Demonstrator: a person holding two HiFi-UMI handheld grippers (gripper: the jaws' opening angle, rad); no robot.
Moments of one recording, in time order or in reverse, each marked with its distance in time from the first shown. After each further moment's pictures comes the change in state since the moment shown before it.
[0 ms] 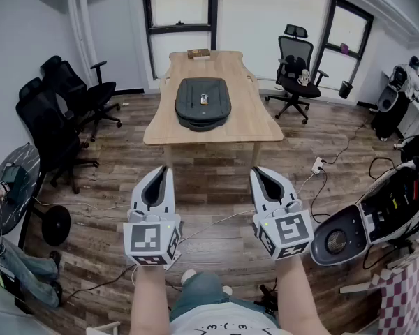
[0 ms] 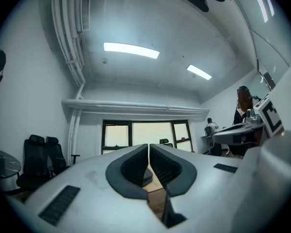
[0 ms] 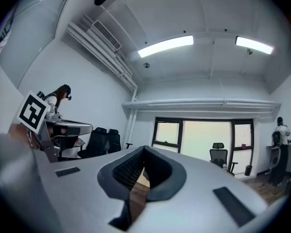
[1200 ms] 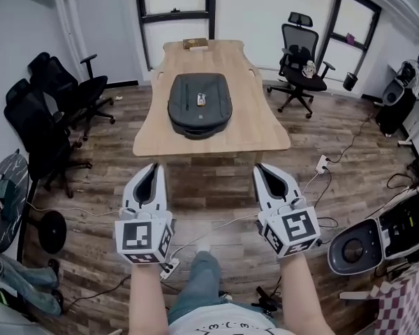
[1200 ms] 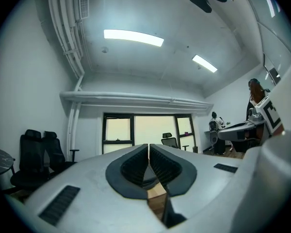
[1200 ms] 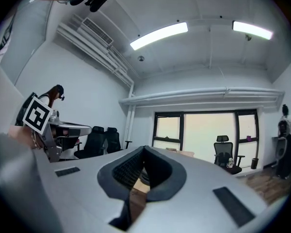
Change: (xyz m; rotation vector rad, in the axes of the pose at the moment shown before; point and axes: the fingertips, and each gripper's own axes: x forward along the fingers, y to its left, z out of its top) left arm 0.135 0.048 -0.052 -0.015 0.071 0.016; right arm 0.123 -0.074 -0.043 0.059 0.037 0.031
